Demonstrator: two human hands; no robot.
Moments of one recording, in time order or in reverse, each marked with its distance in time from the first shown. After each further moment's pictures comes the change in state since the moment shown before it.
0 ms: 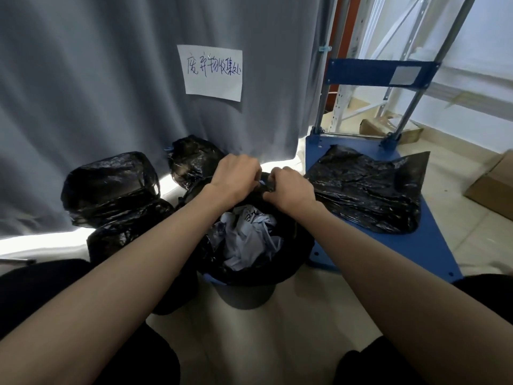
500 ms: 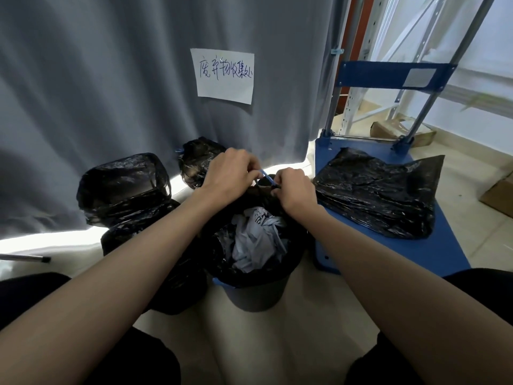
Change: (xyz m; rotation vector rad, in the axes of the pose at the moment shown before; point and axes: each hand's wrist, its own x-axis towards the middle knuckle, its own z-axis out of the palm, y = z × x) left_hand -0.019 -0.028 -0.012 -0.301 0.153 -0.128; right_hand 0.006 -0.014 0.007 0.103 0.065 0.033
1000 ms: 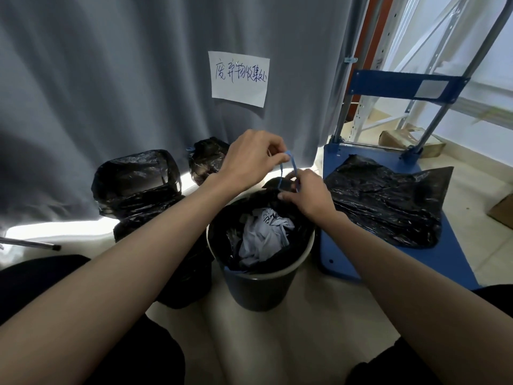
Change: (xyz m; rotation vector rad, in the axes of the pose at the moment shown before) left_hand 0.002 0.023 -0.032 -0.224 0.101 0.056; right_hand -0.006 0.016 -0.006 0.173 0.003 -0.062
